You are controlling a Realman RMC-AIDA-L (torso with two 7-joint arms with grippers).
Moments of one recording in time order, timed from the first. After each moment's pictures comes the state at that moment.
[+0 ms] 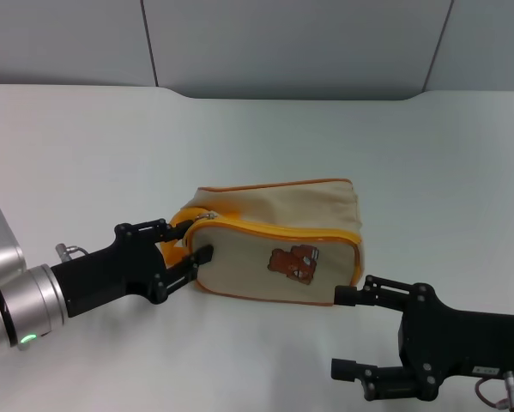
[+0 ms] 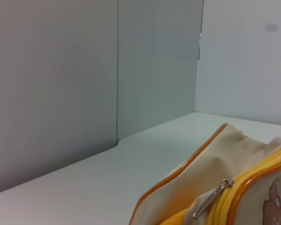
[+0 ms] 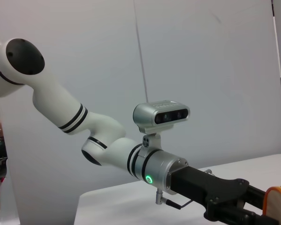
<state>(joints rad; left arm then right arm) -0.52 -2.07 0.40 0.24 2.04 1.38 -0.76 0.46 2.08 -0.62 -0.34 -2.03 -1.79 0.86</state>
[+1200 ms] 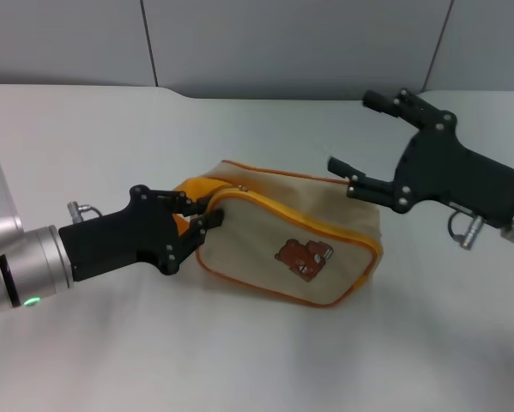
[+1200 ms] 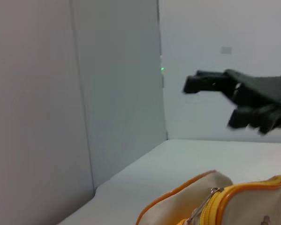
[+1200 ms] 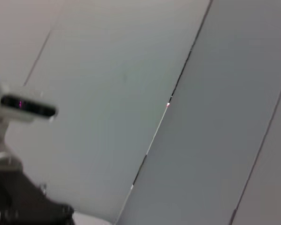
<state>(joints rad) -0.59 -2.07 0.42 0.30 2.04 1.48 -0.73 0.61 2.08 -0.38 -0.29 -1.84 -1.59 0.37</state>
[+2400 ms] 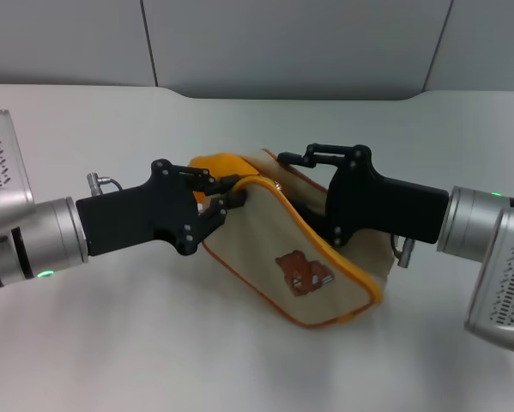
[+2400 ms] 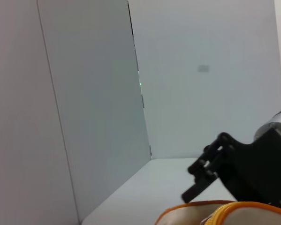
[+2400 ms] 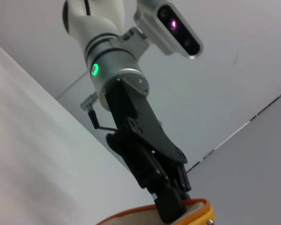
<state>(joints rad) -0.66 -2.07 0.44 0.33 2.03 1.53 -0.74 0.70 2.09 -0.64 -0.22 -1.78 -1.43 -0.08</state>
